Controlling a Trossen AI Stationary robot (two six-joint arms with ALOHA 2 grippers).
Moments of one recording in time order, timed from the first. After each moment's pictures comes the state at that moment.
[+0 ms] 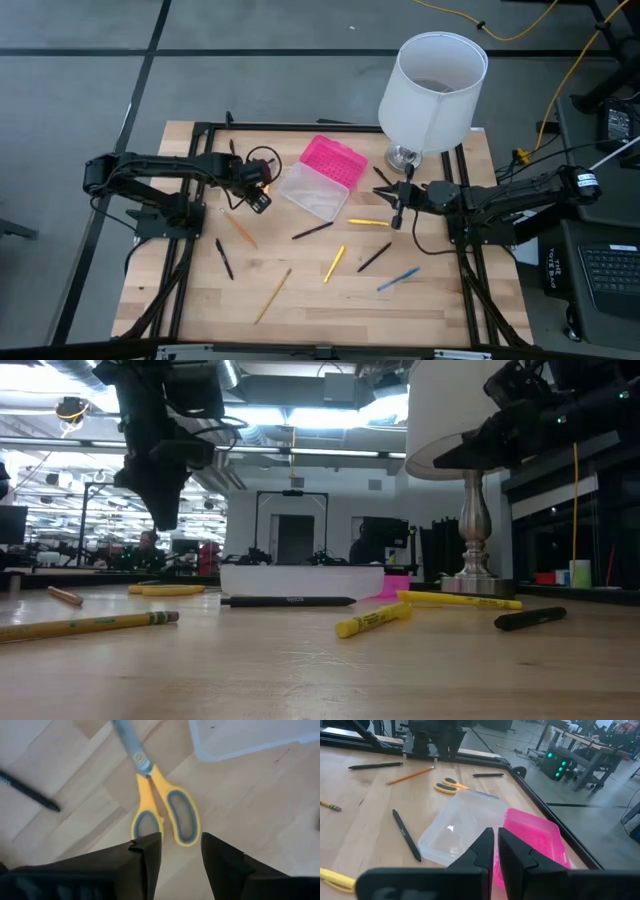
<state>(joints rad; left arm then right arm) 0.22 1.24 0.84 -0.91 -0.16 -0.63 0.06 0.90 0.32 0.35 0.37 -0.14</state>
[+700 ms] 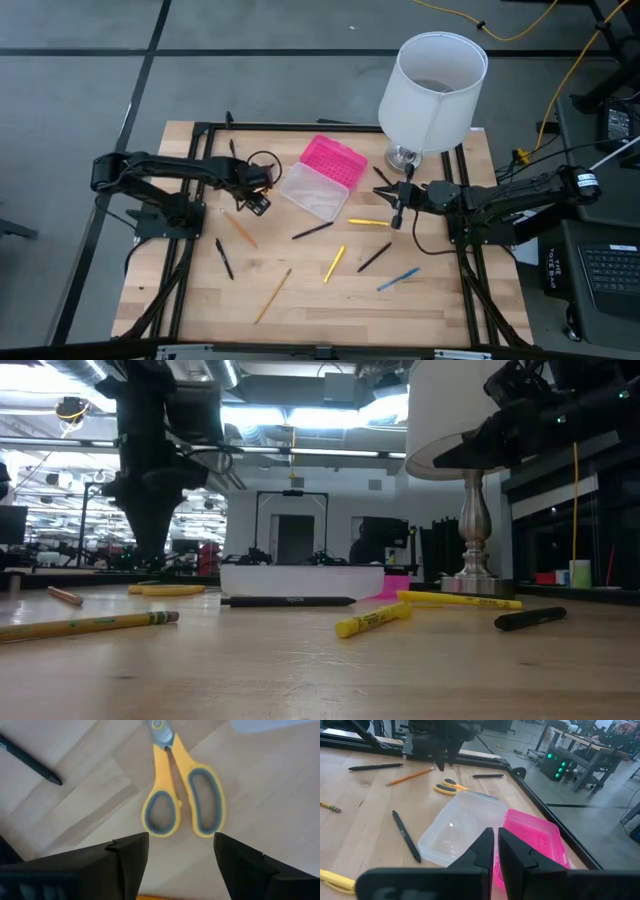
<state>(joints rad) 0.22 1.33 0.80 -0.91 -0.17 -0.68 0.06 0.90 0.32 0.35 0.37 -0.14</state>
